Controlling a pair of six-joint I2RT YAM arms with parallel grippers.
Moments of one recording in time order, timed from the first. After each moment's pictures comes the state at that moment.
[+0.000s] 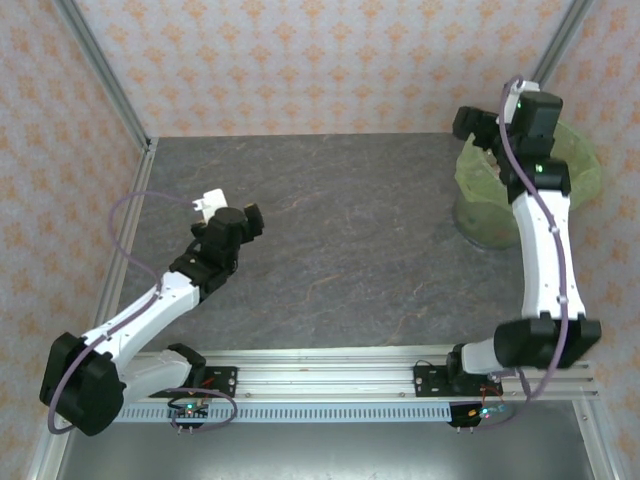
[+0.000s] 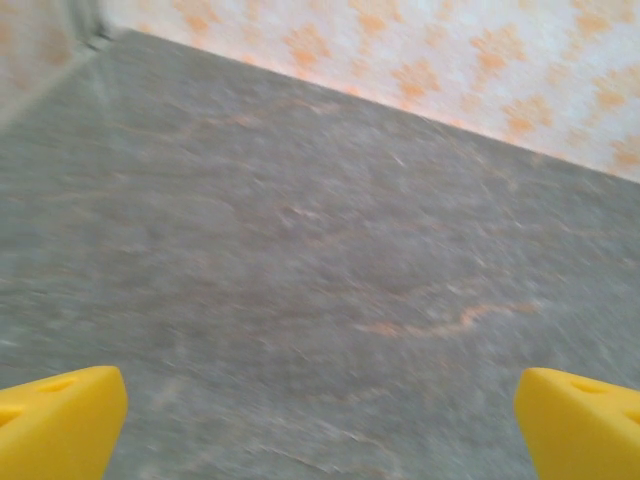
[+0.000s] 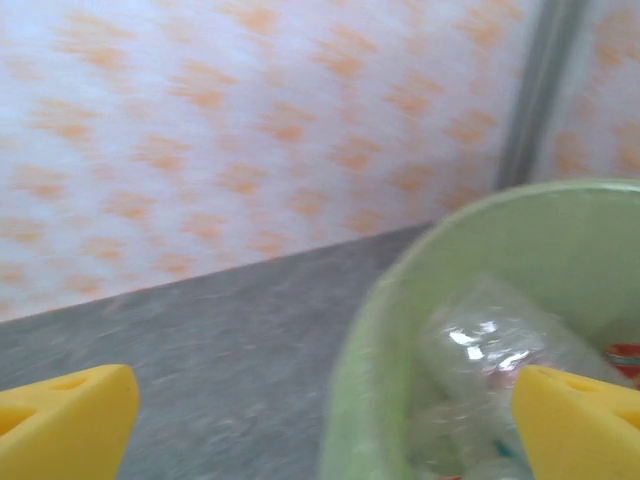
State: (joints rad) left arm -0.41 1.09 0.71 -0.16 -0.60 -0.53; right arm -0.07 1.37 1.61 -0.60 -0.08 0.16
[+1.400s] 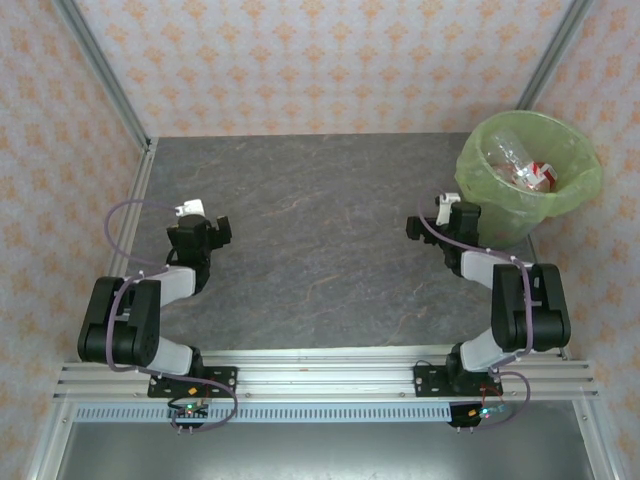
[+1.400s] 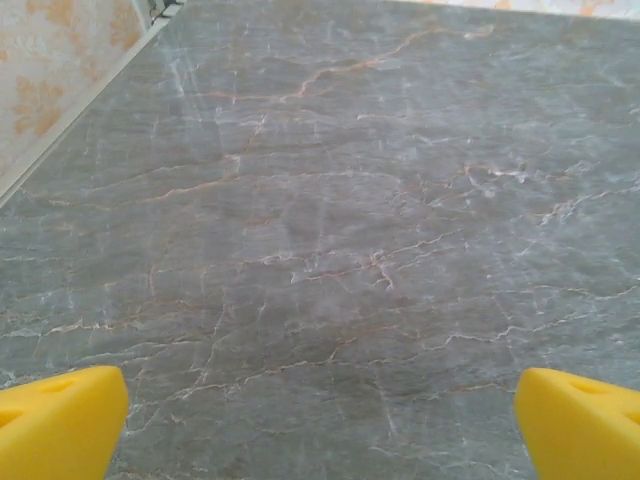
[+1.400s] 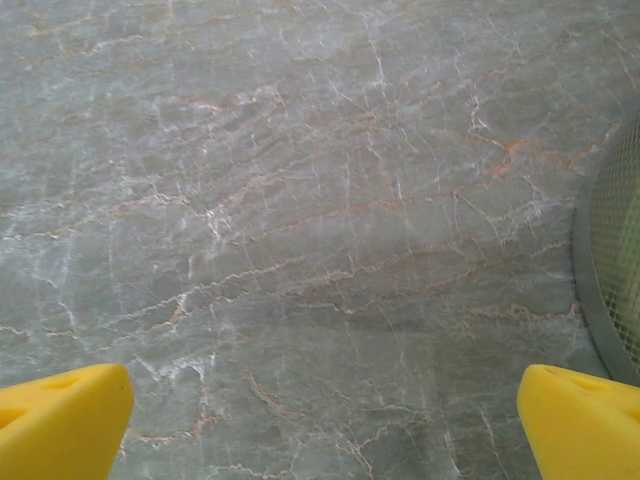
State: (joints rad) left arm 0.00 1.45 0.44 0.55 -0.29 -0.15; right arm -0.01 1.51 0.59 0.31 -0.15 0.06
